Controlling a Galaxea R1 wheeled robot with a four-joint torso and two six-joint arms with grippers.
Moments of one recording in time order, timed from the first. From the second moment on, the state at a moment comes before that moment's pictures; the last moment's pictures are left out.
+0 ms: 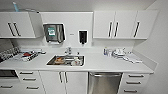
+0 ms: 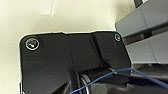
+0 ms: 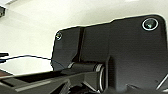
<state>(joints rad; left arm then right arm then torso) 1.45 2.82 -2.33 -0.04 -0.08 0.13 -1.48 2.76 -2.25 -0.34 0.06 0.31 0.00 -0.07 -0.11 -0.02</state>
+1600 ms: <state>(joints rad) 1.45 2.82 -2.33 -0.04 -0.07 0.13 -1.49 2.76 -2.25 -0.34 0.06 0.31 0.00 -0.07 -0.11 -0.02</state>
